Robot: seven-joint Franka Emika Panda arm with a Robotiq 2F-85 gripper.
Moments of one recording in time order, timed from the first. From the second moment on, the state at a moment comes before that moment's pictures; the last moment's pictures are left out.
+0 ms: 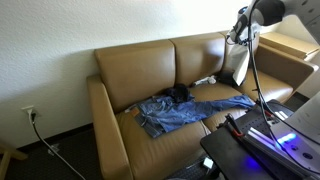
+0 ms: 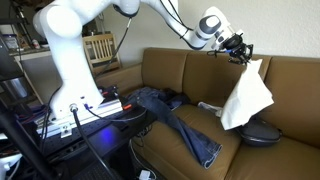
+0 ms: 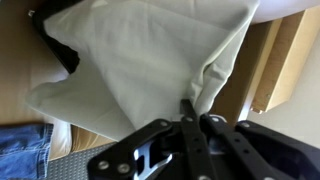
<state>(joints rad) 0.04 1.06 -0.83 -1.54 0.03 2.76 2.58</state>
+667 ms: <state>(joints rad) 0.22 1.52 -1.28 -1.41 0.42 2.74 2.60</state>
